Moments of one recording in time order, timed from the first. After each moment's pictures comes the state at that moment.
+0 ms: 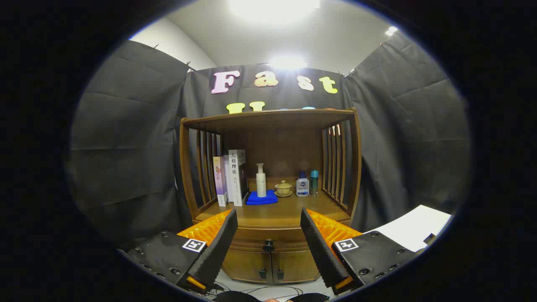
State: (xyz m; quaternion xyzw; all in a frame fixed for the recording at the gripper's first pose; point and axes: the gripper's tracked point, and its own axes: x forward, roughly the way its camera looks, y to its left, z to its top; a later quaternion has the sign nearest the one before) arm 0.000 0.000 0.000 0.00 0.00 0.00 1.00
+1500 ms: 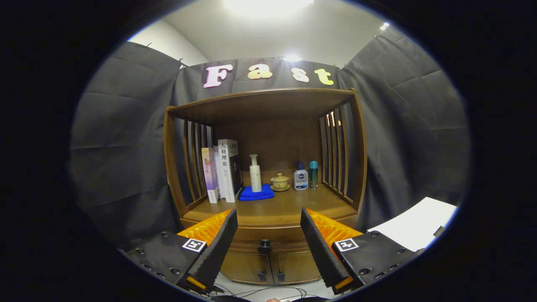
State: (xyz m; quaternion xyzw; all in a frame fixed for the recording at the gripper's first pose) arm 0.060 -0.015 -0.040 0.01 0.01 -0.01 1.00
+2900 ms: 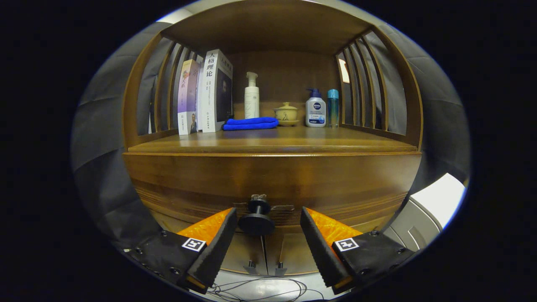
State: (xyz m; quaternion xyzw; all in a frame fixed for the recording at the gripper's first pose) arm 0.191 -0.005 -0.251 -0.02 0.12 -0.01 0.99
